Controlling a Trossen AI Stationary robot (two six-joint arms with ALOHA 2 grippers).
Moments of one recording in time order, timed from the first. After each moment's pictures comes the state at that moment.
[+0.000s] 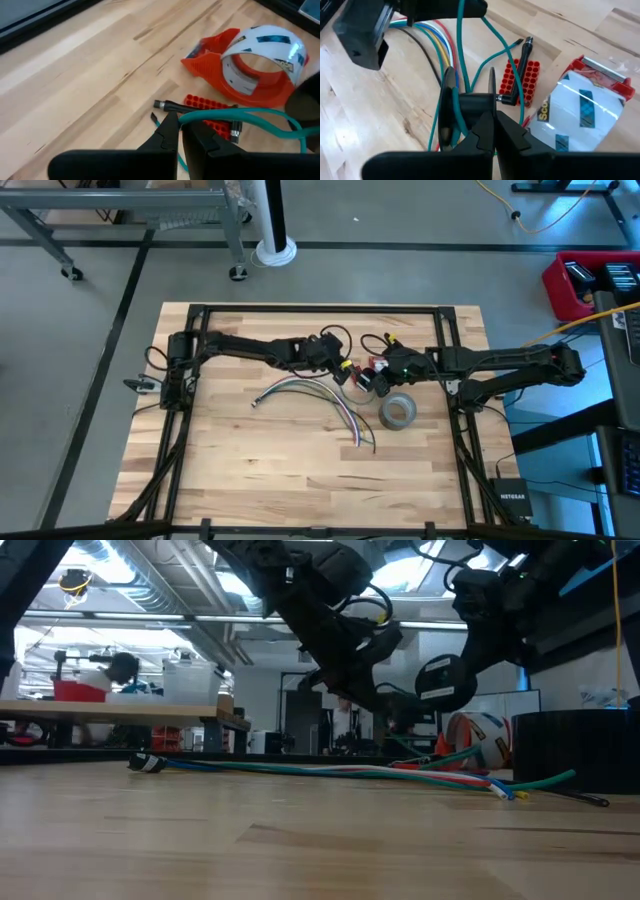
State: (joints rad) left arm 0.16 1.98 1.41 -0.17 -0.30 -0.46; right arm -0.07 1.09 0.74 -0.52 0.14 0.79
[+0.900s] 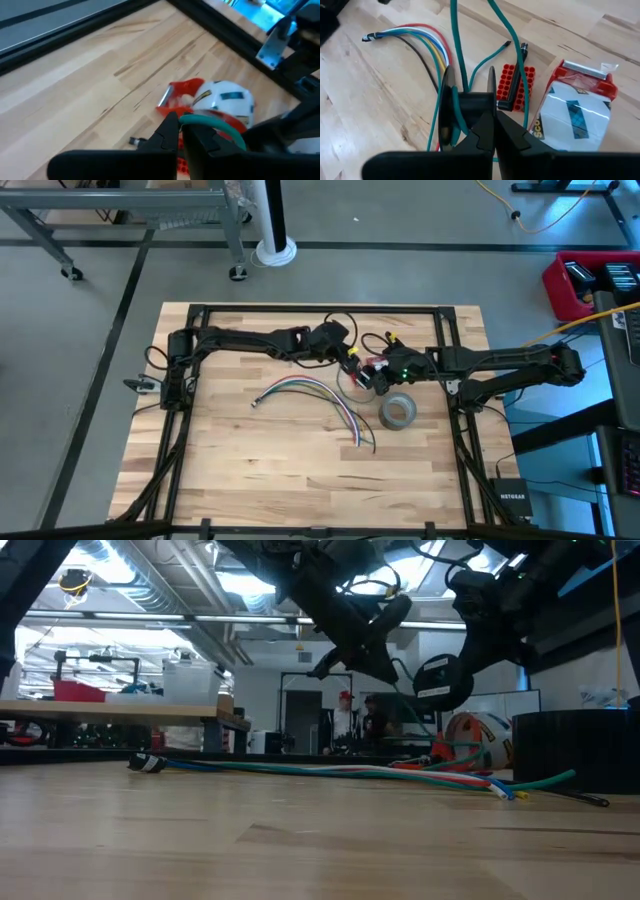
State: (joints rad) left arm 0.20 1.98 1.53 -0.16 -0.22 -0.50; right arm -0.07 1.09 0.74 -0.52 0.17 0.81
